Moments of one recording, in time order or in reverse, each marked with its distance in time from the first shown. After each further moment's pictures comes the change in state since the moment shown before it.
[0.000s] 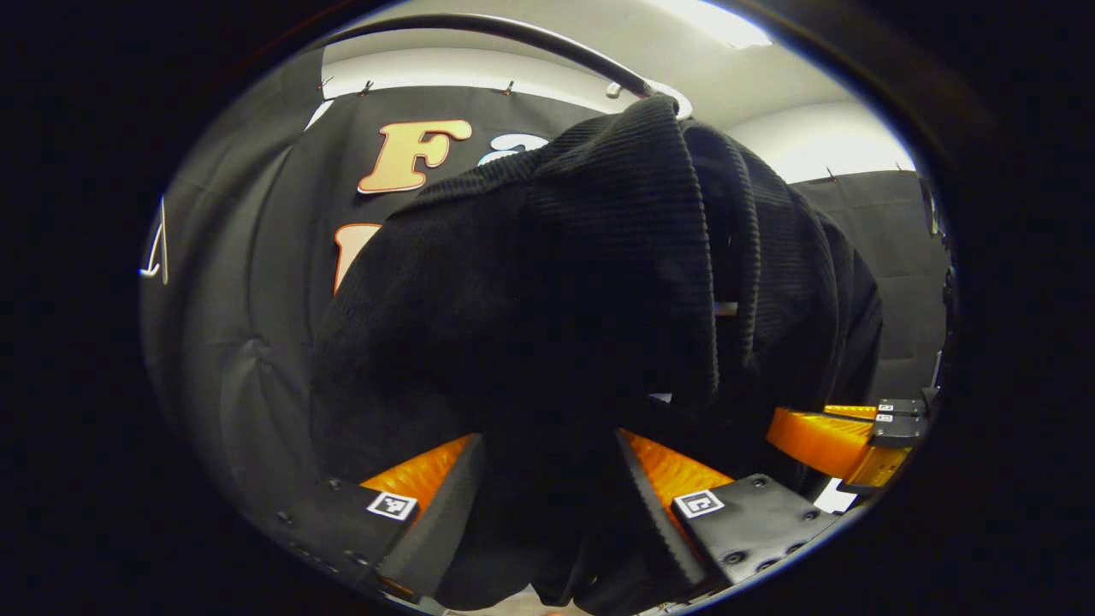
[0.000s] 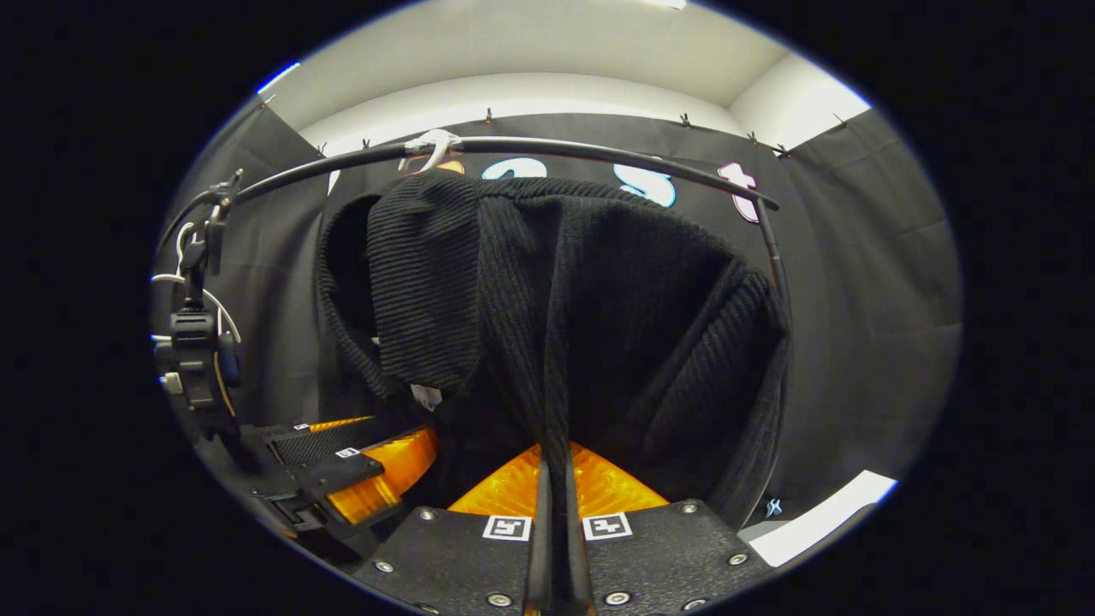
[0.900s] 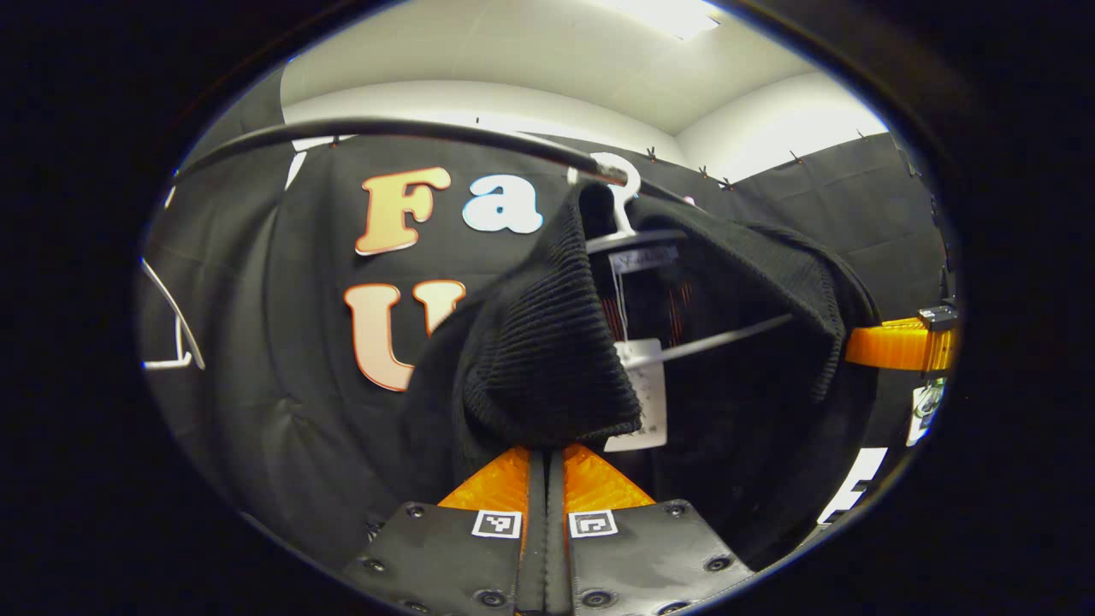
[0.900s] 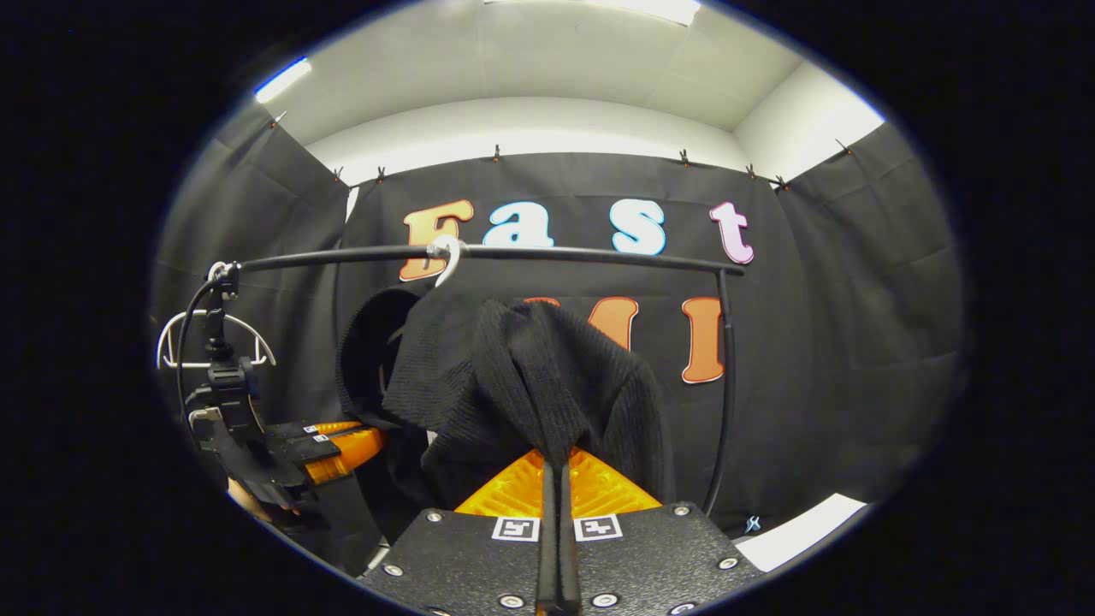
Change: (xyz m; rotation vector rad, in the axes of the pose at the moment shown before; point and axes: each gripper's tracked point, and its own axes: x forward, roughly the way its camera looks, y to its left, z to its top) left arm -0.077 -0.014 0.086 0.163 -0.103 0.023; right arm -0.112 -0.026 0.092 -0.037 -0.086 0.021
